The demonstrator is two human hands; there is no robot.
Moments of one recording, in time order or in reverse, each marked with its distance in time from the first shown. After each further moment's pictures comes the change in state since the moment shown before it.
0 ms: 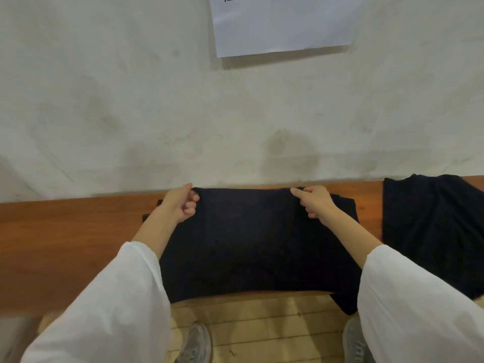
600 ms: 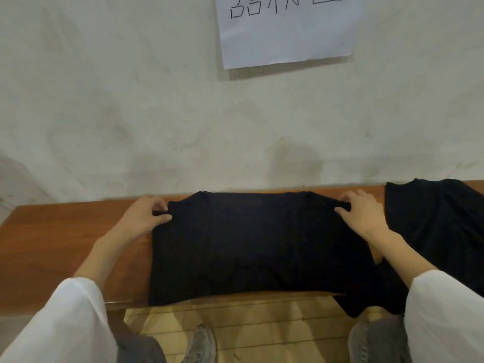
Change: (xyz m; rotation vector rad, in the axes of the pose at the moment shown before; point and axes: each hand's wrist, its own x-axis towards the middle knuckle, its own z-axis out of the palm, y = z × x) left_hand -0.019 0.005 -0.105 1.225 0.124 0.647; right_hand -0.009 0.045 -0.077 -0.872 0.310 -0.345
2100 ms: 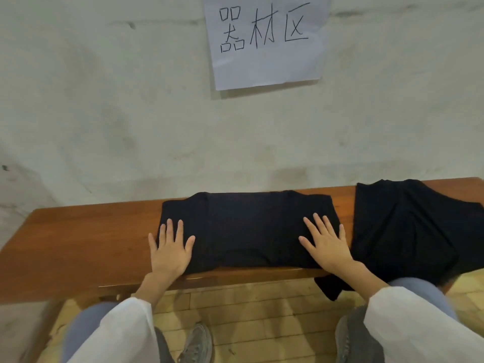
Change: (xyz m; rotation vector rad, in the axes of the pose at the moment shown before) left_hand -0.090 0.041 0.086 0.380 0.050 -0.147; right_hand -0.100 -0.009 0.029 -0.131 -0.152 -0.126
